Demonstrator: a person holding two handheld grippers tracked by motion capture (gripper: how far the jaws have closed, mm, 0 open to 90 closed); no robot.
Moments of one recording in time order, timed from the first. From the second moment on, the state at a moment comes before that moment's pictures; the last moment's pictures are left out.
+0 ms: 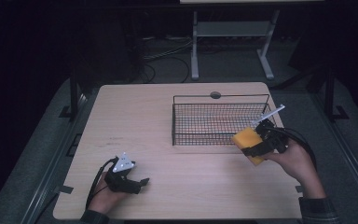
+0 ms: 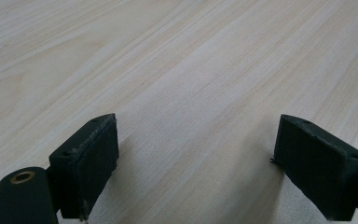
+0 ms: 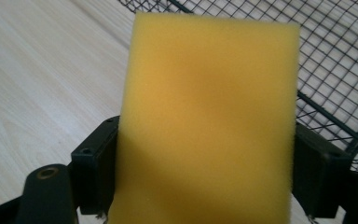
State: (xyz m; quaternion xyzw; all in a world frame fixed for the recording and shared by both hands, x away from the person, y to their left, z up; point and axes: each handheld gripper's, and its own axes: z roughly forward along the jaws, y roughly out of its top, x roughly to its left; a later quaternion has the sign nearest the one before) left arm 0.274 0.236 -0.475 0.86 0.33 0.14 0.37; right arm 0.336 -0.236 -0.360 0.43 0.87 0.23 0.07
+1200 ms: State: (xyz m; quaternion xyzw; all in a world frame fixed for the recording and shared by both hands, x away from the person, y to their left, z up) left arm 0.274 0.236 -0.475 0.86 0.33 0.14 0.37; right arm 0.404 -0.256 -0.336 0.48 0.84 0.23 0.10
